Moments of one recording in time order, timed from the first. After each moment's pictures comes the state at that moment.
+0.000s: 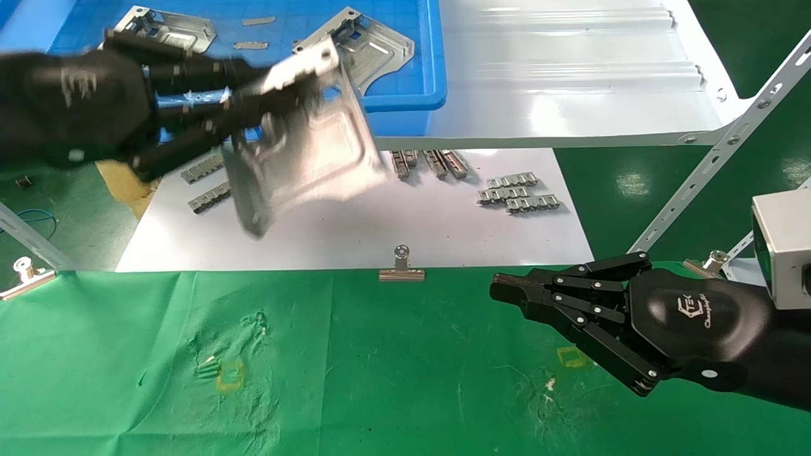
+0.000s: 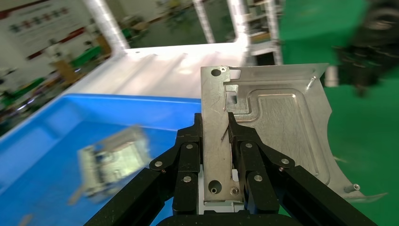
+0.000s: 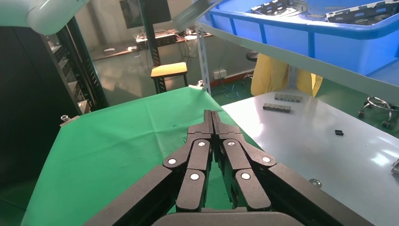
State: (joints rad) left arm -1.61 0.71 0.44 -1.00 1.01 1.41 -0.07; right arm 1.04 -0.54 -0.38 1.19 -0.61 -1.39 0.11
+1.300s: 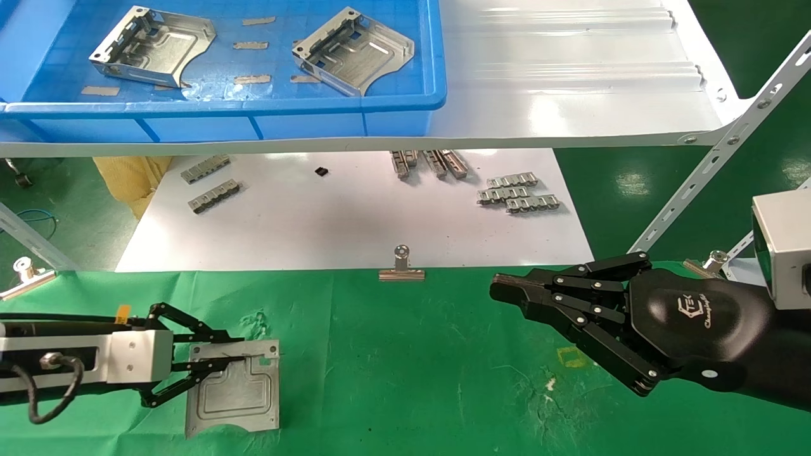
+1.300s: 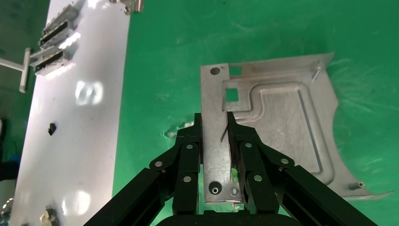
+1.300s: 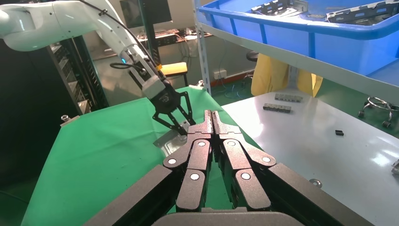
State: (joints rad) left arm -1.26 0.59 0.58 -1.16 1.36 1.25 0.27; right arm 1.04 -0.54 -0.38 1.19 -0.61 -1.39 0.11
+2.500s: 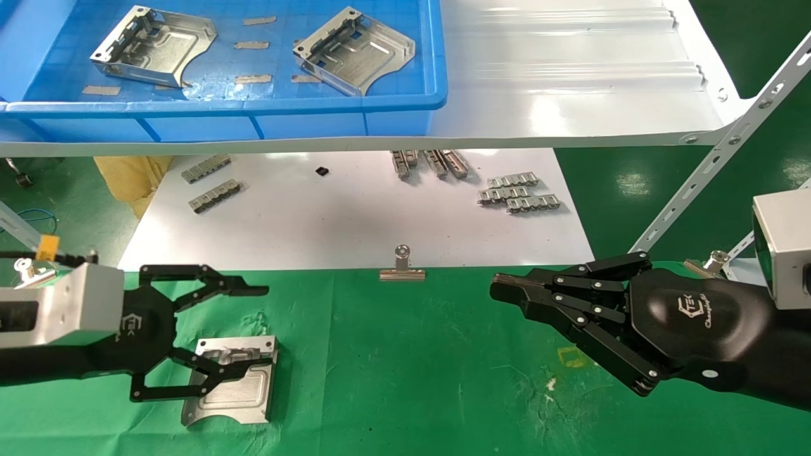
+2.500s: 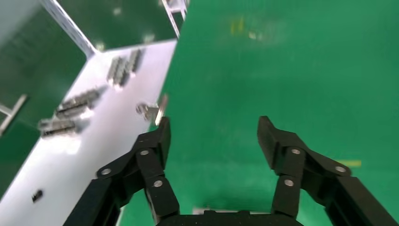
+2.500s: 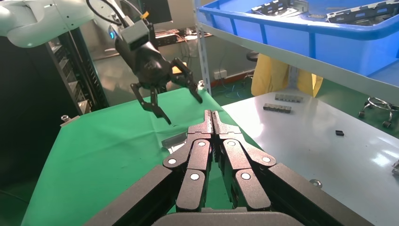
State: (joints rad) left arm -1.29 0.58 0.51 -1.12 1.09 1.42 0.14; right arm 1.04 -0.54 -0.38 1.19 -0.61 -1.39 0.11
